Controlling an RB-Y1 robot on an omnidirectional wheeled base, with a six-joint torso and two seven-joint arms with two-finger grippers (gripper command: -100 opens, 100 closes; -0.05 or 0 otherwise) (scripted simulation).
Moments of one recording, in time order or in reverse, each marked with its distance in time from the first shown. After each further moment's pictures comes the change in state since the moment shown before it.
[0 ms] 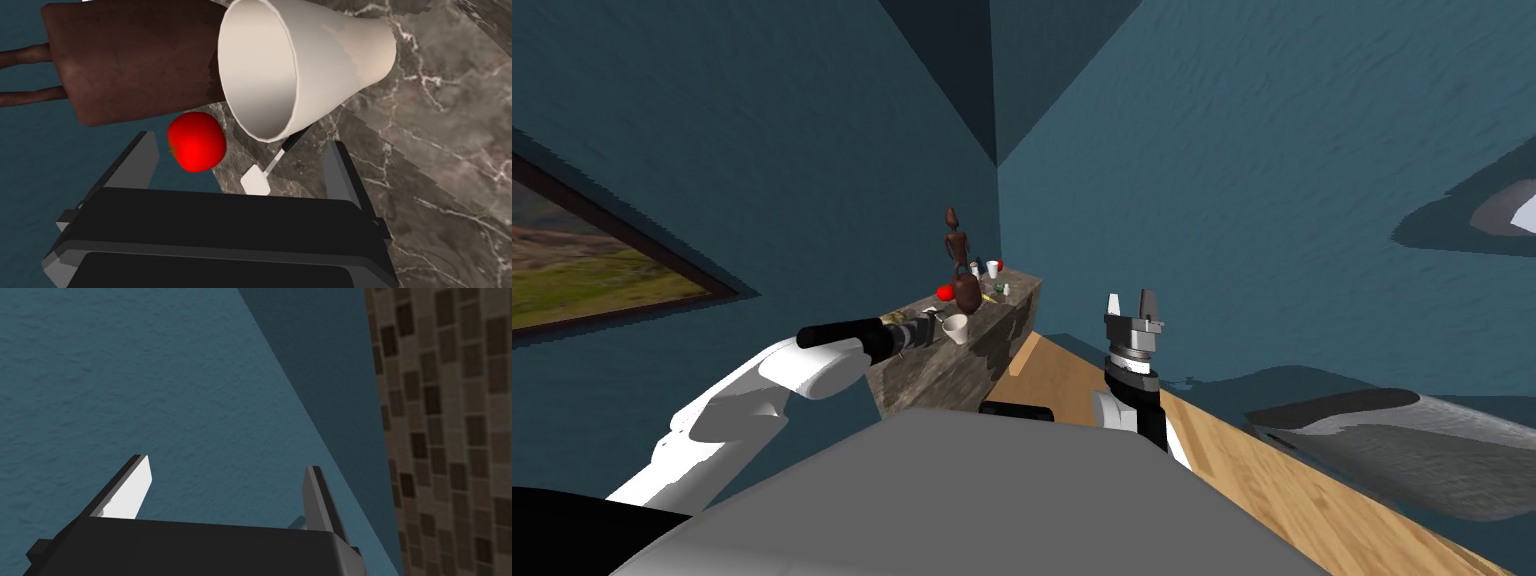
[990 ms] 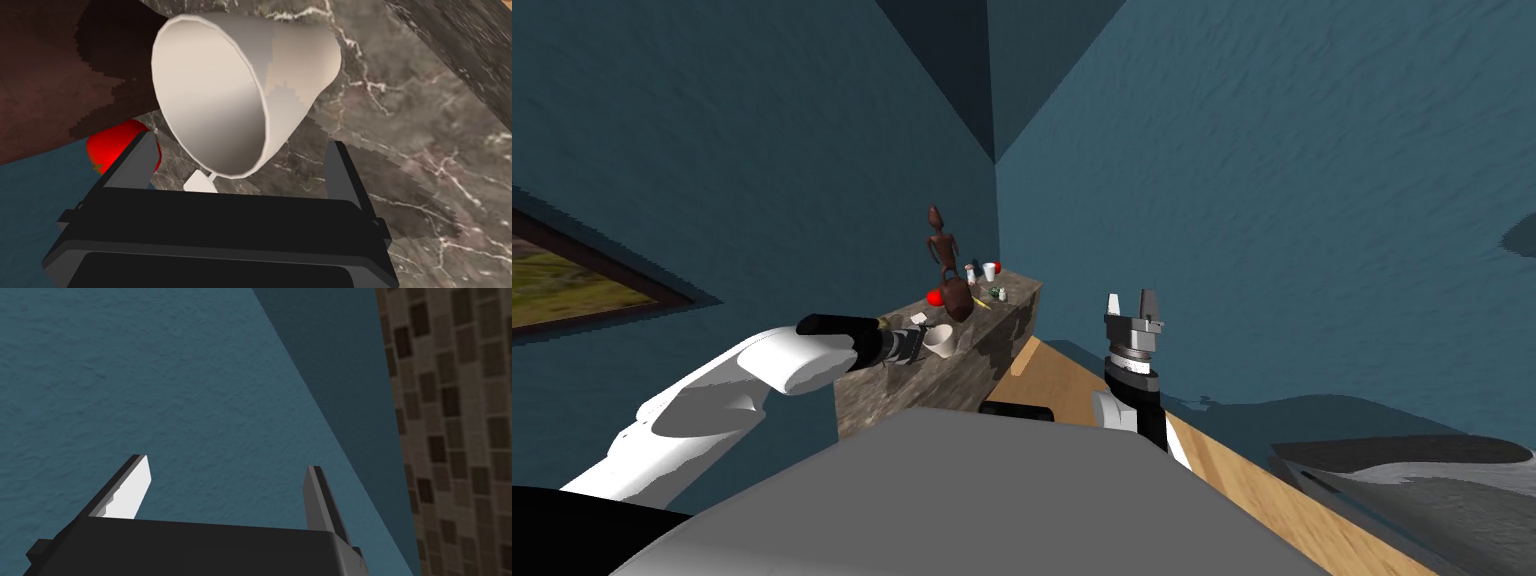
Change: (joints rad) left arm 0.008 0.100 0.058 0.002 0.119 0.285 0.062; right arm 0.000 0.000 0.000 0.000 0.000 0.000 0.000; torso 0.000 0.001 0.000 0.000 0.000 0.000
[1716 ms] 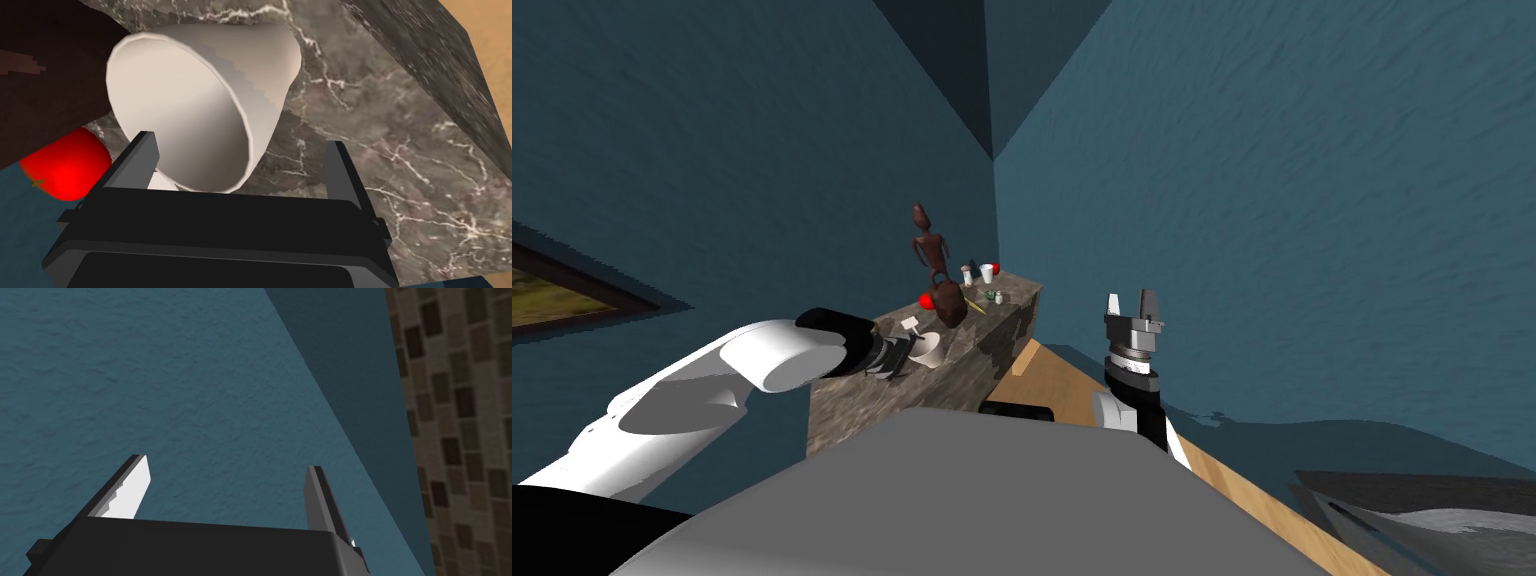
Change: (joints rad) left arm 0.011 0.068 0.045 -0.002 0.085 0.207 0.043; right arm 0.000 0.000 0.000 0.000 0.000 0.000 0.000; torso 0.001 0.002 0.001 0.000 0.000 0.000
